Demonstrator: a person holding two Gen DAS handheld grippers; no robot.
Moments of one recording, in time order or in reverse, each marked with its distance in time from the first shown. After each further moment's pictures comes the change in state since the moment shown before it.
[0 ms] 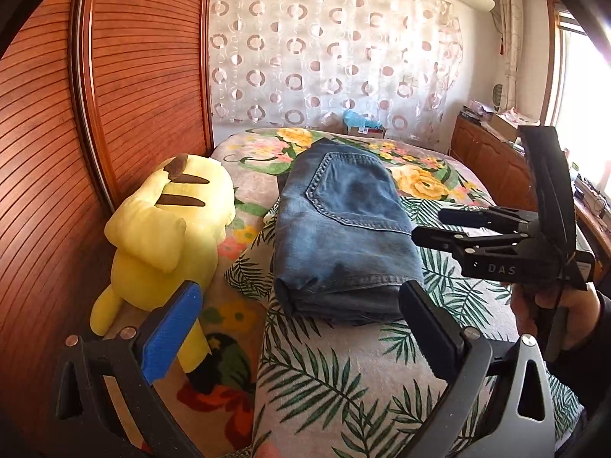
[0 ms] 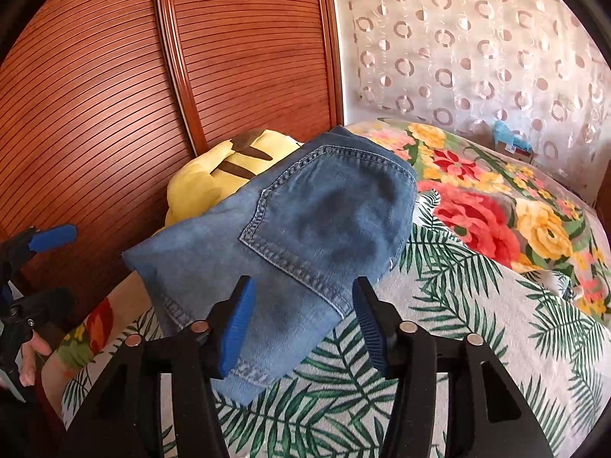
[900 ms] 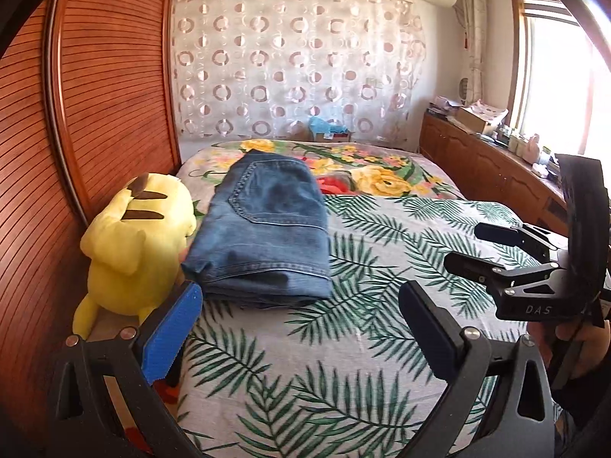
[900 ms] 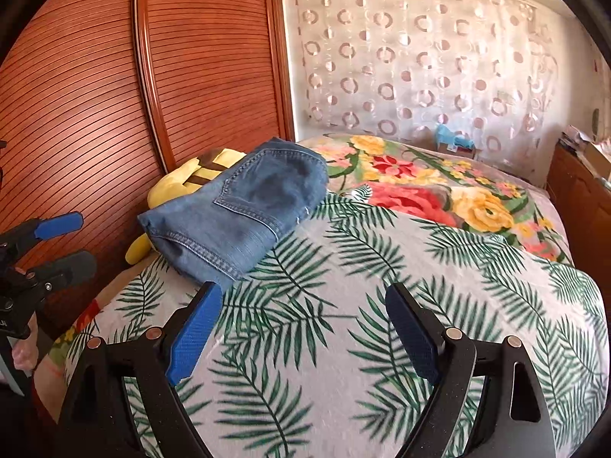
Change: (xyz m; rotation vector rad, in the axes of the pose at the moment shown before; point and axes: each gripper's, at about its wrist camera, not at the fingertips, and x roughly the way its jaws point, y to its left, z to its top) left arm -0.039 -0.081 -0.014 0.076 -0.034 -0.084; right arm -0.149 0.004 -0.088 0.085 -0.092 -0.158
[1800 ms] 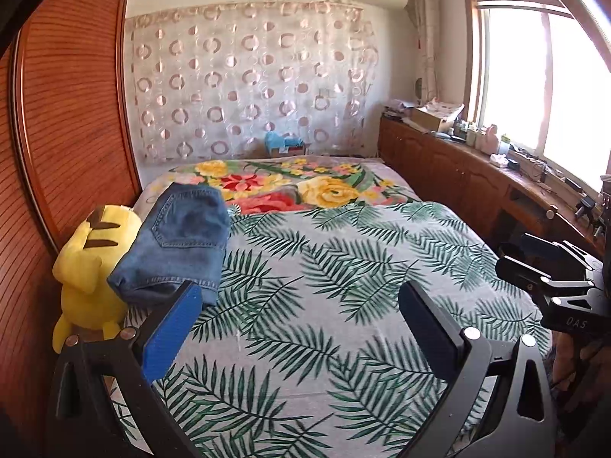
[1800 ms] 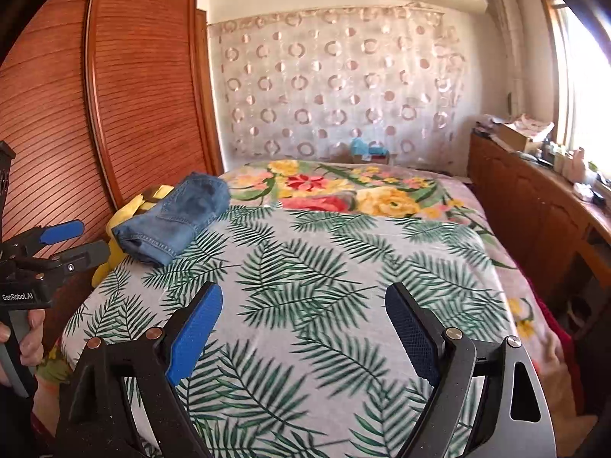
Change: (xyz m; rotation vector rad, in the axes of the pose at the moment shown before) left arm -0.054 -0.119 0.007 0.085 -0.057 -0.093; right arm -0.213 -0.057 -0.067 0.144 -0.114 -0.235
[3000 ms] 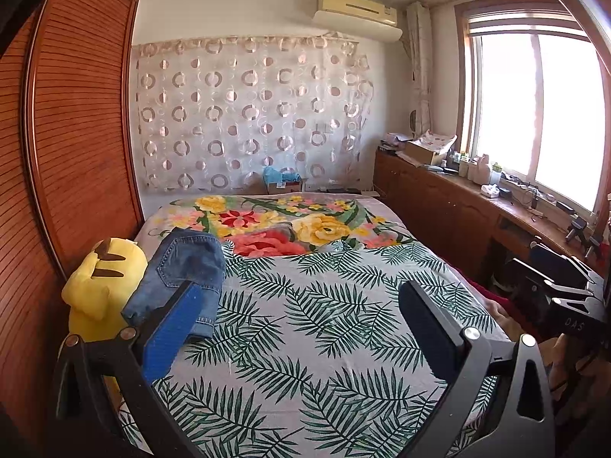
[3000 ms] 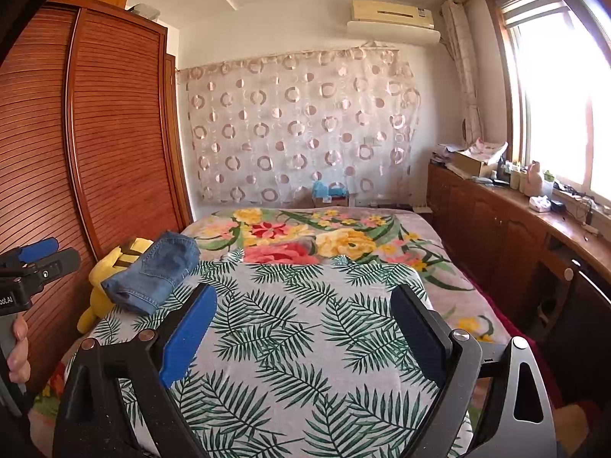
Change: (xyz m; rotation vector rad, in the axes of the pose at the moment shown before) left arm -0.050 -0.023 0.032 -0.013 -0.118 0.003; right arm -0.067 -0.012 0.003 0.041 -0.149 -0.102
